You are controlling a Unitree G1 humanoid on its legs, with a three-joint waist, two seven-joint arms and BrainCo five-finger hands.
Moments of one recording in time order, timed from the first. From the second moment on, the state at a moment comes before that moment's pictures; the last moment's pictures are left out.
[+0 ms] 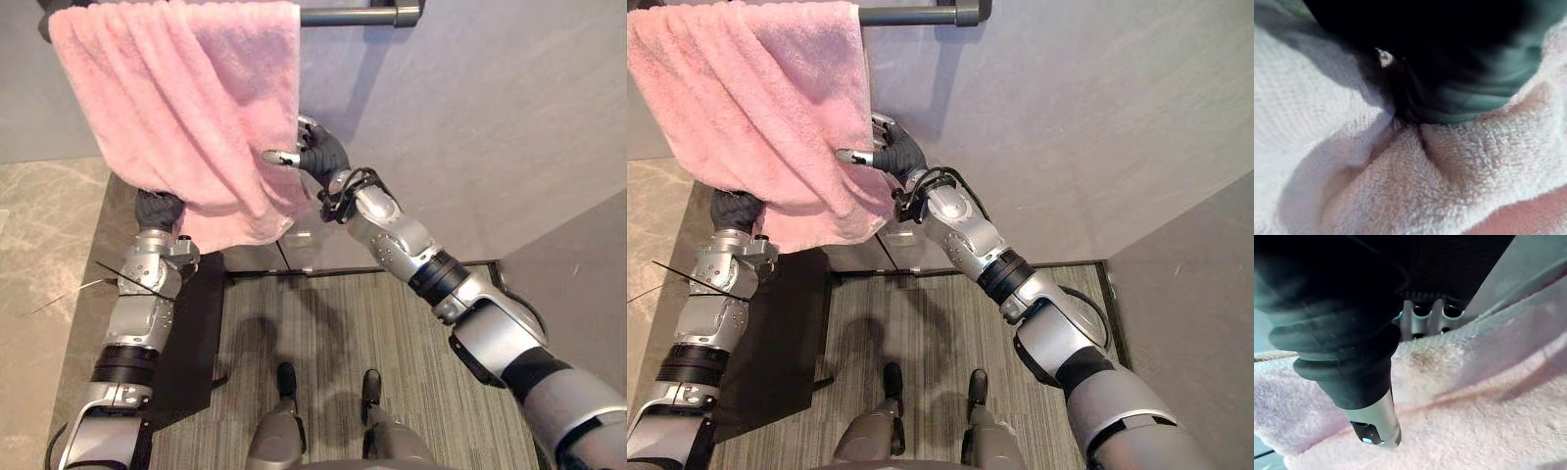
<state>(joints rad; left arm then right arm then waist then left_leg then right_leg) -0.38 0.55 0.01 0.27 -0.52 -0.20 0.14 -1.05 -0.18 0.62 0.51 0.85 -0.07 -0.11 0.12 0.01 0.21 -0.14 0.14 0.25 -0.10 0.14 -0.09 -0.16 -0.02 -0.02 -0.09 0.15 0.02</state>
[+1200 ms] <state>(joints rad) -0.44 0.50 0.12 0.26 -0.52 -0.20 0.18 -1.02 -0.20 0.32 0.48 0.68 -0.09 -0.18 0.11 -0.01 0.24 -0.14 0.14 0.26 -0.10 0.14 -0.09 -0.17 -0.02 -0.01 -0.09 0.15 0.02</state>
